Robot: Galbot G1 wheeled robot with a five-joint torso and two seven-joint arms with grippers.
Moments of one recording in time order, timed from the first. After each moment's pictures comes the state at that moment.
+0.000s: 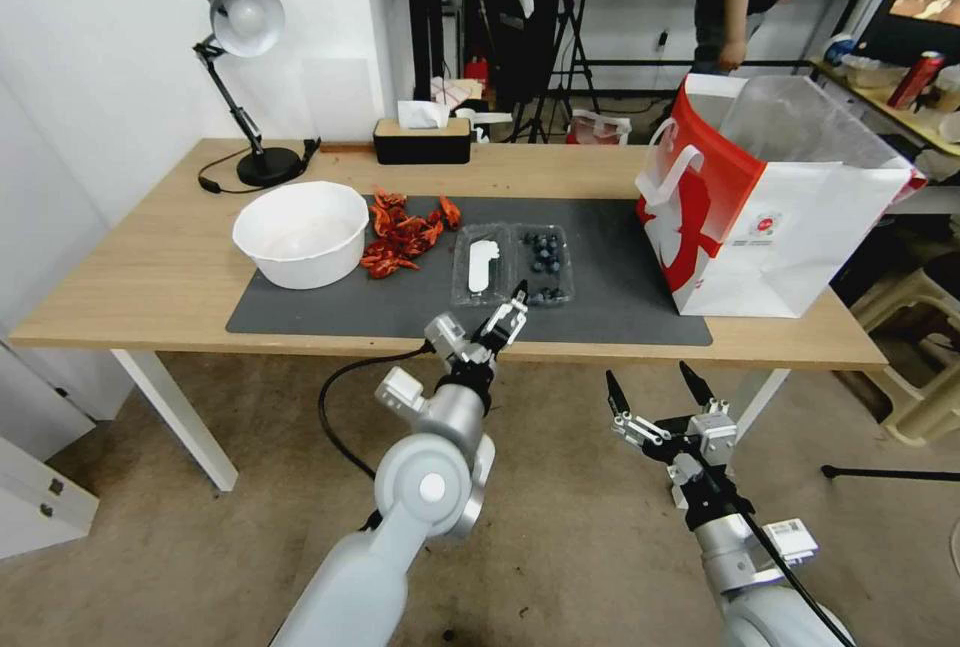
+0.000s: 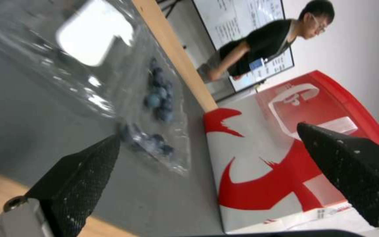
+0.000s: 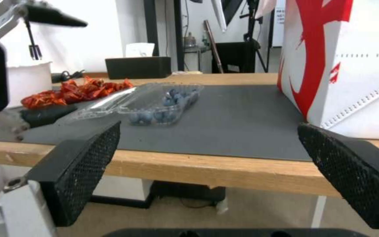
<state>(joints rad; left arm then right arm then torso) 1.06 -1.42 0.02 -1.93 -1.28 -0.01 -0.40 -1.70 1.19 0.46 2.09 0.31 0.25 0.05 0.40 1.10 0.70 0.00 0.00</state>
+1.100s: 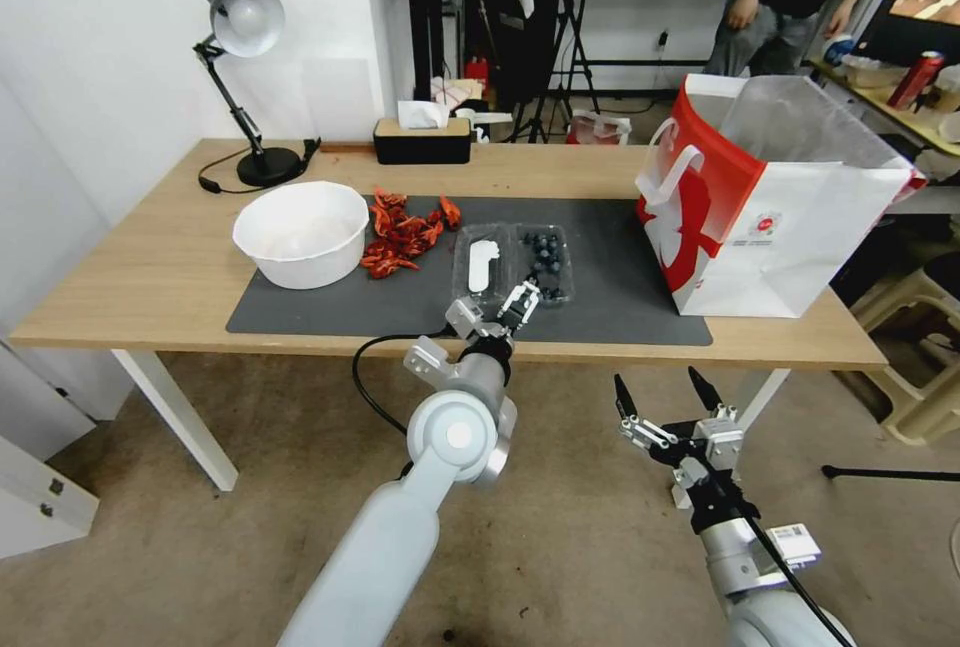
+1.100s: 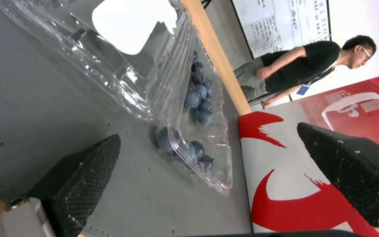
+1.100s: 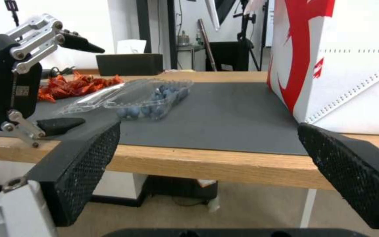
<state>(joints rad) 0.97 -1.48 0.03 -1.81 -1.30 -0.04 -0.53 -1.70 1.19 0.48 2.07 0.30 0.26 0.05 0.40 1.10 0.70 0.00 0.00</state>
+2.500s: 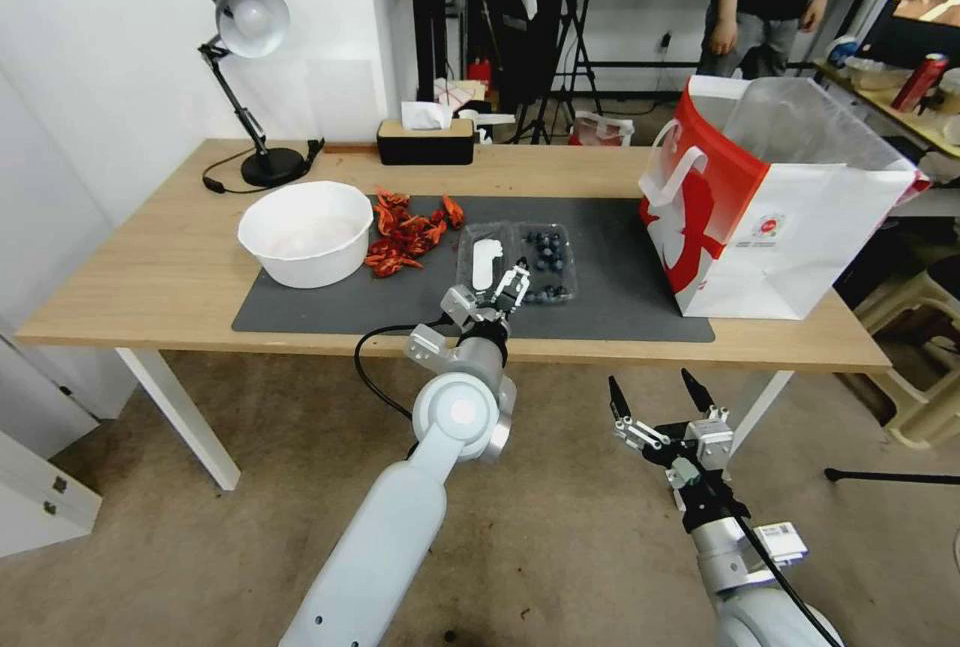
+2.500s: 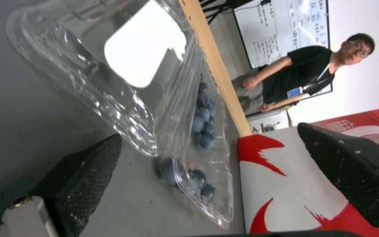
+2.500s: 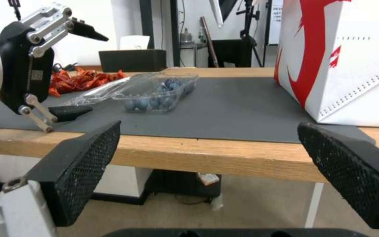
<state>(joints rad) 0.93 -1.52 0.01 -1.75 -1.33 -0.05 -0.52 -1.68 1.21 0.46 2.04 0.28 0.27 0.05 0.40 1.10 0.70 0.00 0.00</state>
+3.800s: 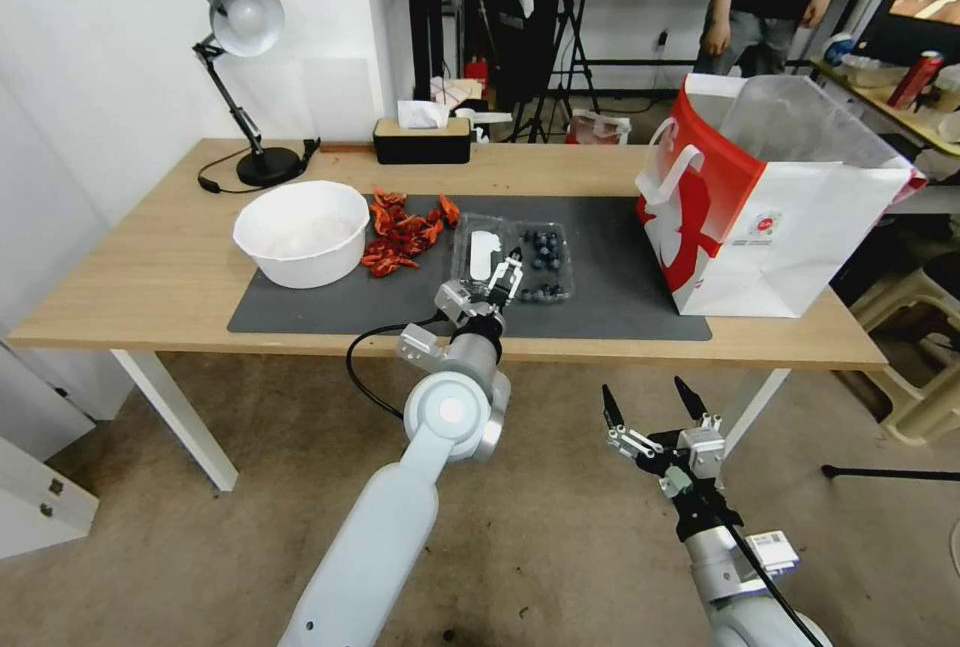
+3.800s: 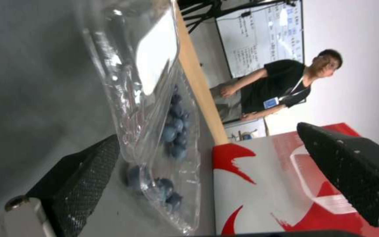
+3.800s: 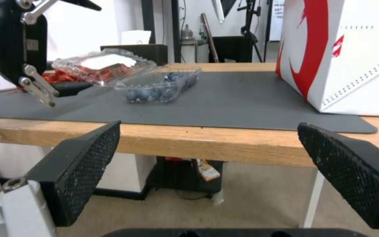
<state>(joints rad) 0.95 -1.51 -0.03 -1.79 -1.37 -0.09 -0.44 -1.69 1.23 0.45 2.03 0.26 0.27 0.04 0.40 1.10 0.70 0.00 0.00</state>
